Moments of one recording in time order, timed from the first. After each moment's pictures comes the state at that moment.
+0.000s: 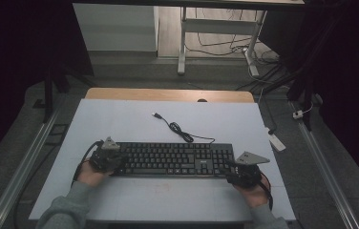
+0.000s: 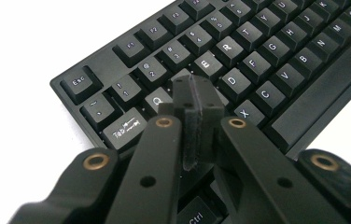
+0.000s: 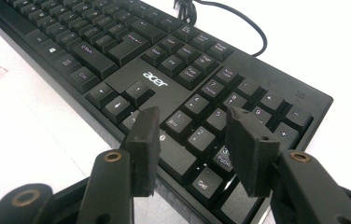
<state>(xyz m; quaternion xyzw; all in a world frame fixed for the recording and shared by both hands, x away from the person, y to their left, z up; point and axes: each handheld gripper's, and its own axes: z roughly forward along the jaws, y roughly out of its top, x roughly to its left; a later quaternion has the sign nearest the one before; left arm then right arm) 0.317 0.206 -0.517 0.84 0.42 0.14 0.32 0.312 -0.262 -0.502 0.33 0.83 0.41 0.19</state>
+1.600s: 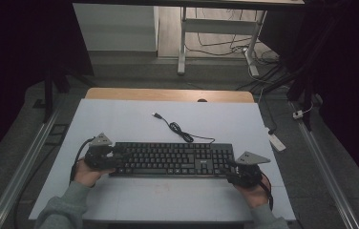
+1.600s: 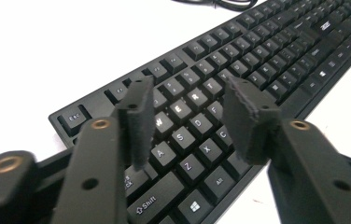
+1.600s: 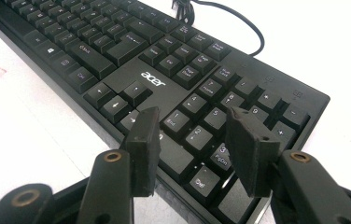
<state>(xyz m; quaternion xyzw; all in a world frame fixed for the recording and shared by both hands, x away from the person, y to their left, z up) 0.308 0.217 -0.495 0.79 0.42 0.12 0.42 0.312 -0.263 -0.502 0.33 0.83 0.41 0.19</state>
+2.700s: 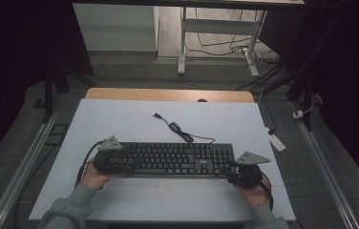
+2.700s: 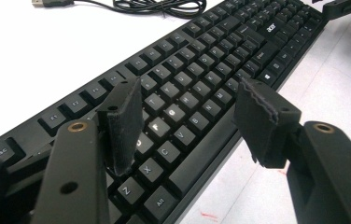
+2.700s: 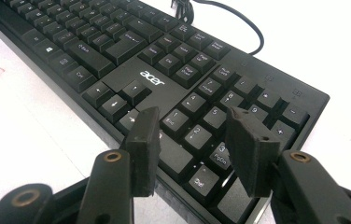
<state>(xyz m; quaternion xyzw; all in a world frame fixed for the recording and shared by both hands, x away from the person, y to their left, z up) 0.299 0.186 -0.488 0.81 0.37 0.10 0.44 0.313 -0.264 -0.503 0.33 0.83 0.40 0.19</state>
